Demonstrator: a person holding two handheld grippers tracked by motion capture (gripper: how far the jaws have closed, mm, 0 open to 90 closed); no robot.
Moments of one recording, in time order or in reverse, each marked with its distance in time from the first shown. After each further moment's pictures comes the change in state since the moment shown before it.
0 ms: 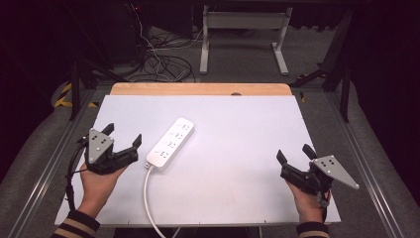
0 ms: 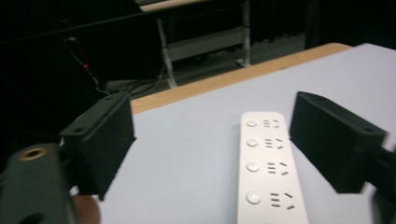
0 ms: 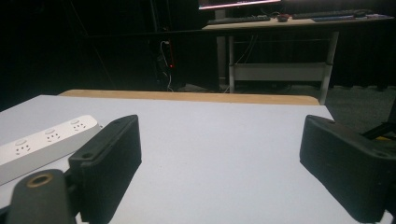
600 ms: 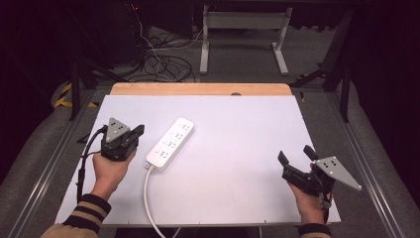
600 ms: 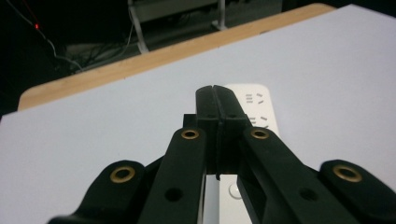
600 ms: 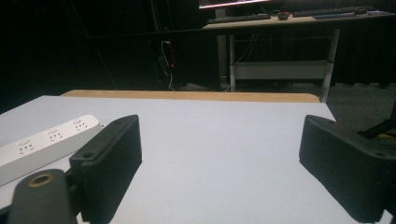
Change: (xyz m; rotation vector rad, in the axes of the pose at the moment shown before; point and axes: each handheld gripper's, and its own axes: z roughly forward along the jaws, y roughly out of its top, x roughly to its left) left arm 0.005 0.000 0.049 0.198 -0.092 -0.028; right arm -0.003 -0.001 -0.003 0.007 0.006 0.010
